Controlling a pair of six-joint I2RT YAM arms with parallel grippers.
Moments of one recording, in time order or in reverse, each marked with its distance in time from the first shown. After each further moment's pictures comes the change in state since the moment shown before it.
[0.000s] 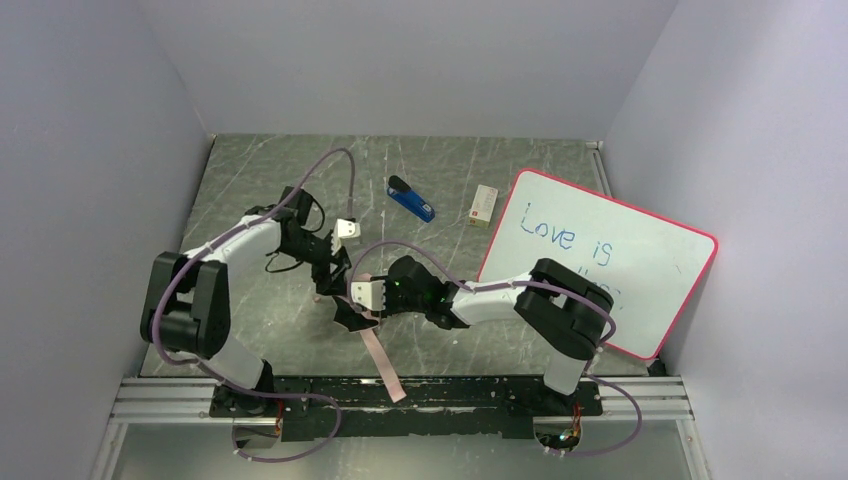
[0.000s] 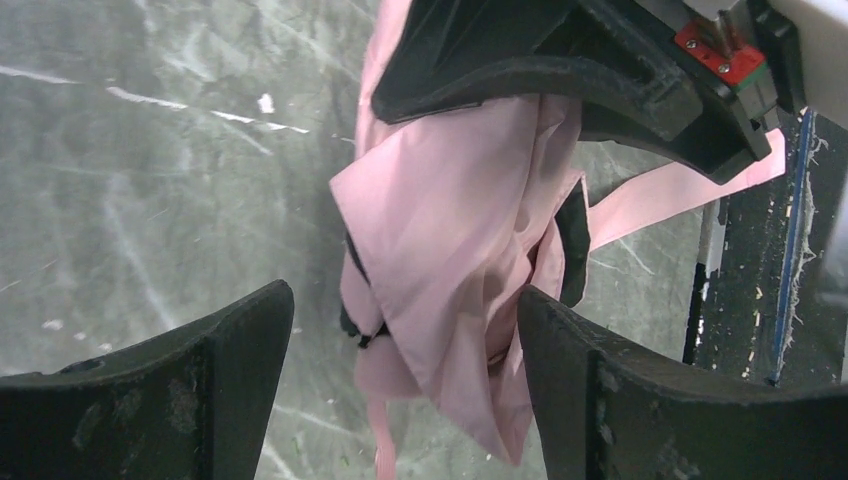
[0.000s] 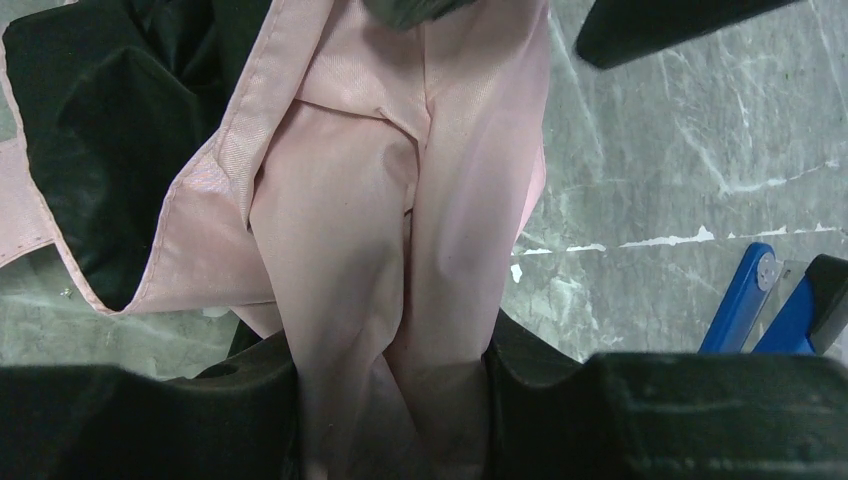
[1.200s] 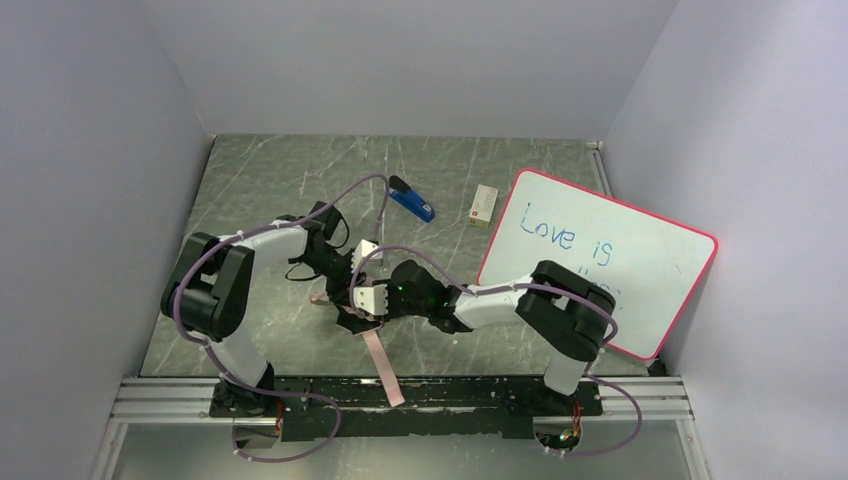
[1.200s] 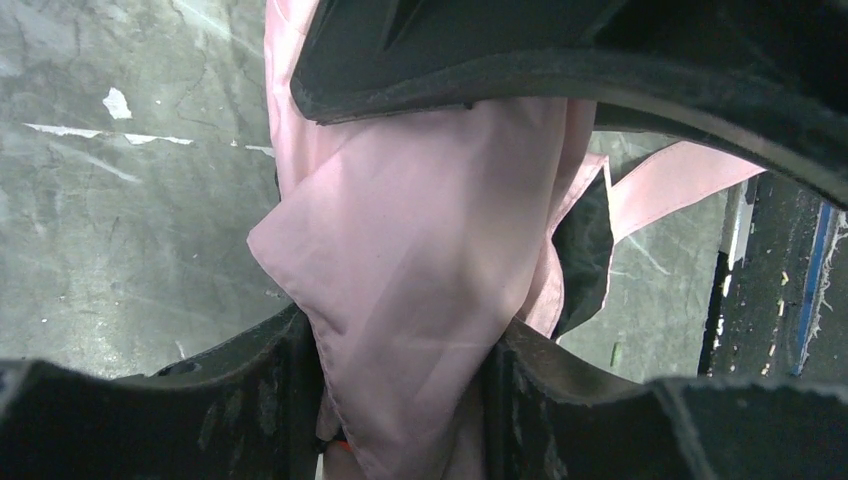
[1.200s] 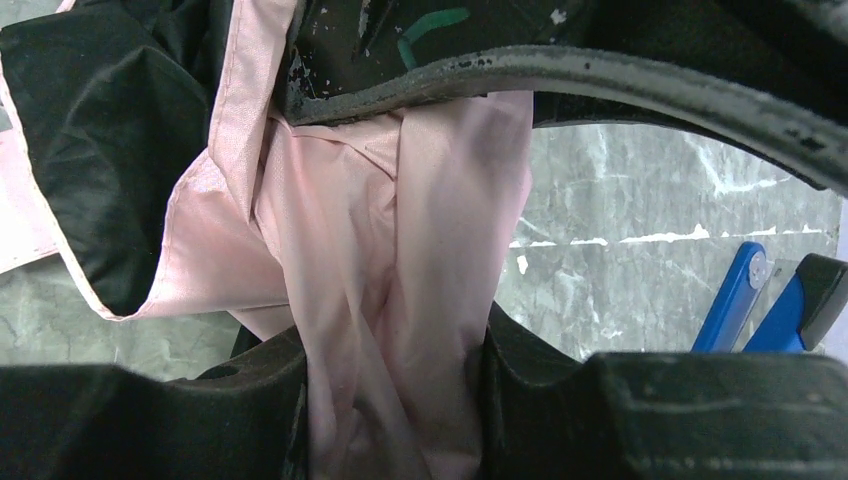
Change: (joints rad) left arm -0.158 0.151 -0.035 0.068 -0.111 -0.020; right arm 0.010 -0.012 -0.036 0.038 0.011 -0.026
